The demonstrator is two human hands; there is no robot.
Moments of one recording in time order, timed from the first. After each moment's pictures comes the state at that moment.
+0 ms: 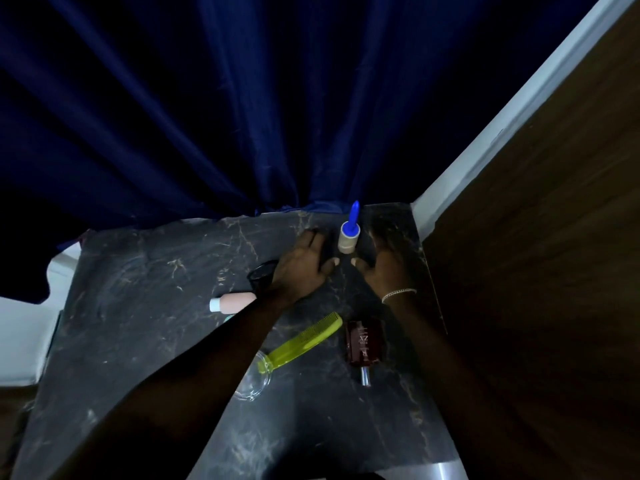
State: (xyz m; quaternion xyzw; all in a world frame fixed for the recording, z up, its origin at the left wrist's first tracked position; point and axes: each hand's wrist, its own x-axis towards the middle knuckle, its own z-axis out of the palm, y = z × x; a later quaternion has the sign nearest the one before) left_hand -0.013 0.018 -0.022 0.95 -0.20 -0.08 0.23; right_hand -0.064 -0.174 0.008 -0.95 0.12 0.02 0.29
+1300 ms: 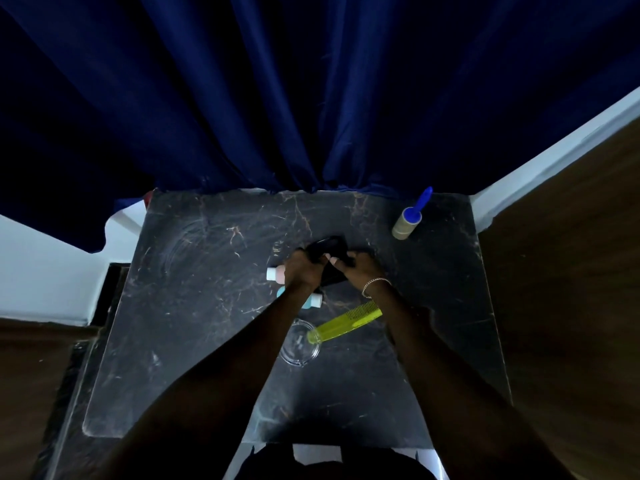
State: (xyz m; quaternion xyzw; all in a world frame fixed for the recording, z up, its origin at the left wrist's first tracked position) left_hand -0.051 0.120 -0.031 0.87 0.23 -0.19 0.41; right_hand -0.054 -0.023 -0.034 -0.84 0.19 0.27 0.44
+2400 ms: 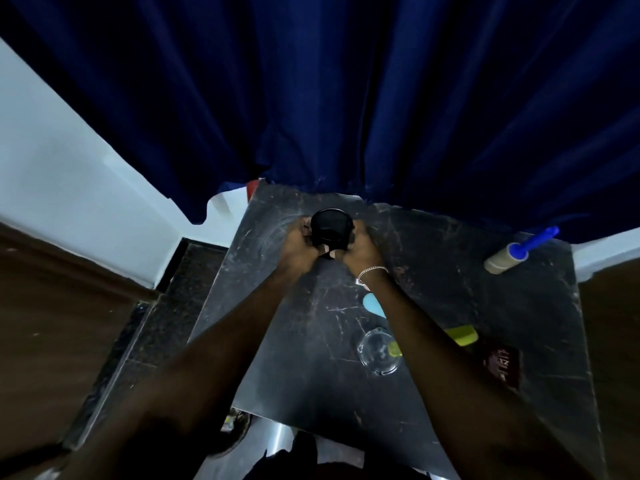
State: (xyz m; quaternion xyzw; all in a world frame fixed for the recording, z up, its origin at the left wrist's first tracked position) left_hand -0.054 0.338 0.017 0.80 0.19 -0.04 0.57; right_hand -0.031 0.192 0.011 -0.85 0.04 0.17 0.49
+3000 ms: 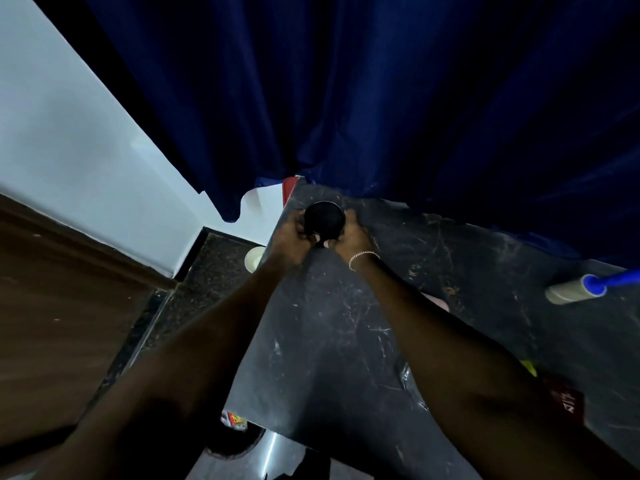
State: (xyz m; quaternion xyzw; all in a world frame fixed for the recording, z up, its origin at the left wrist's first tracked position) left_hand -0.022 0.470 -0.023 0.85 0.22 -0.06 0.47; right_hand 0.021 0.323 -0.019 -0.90 -0.01 0.21 0.39
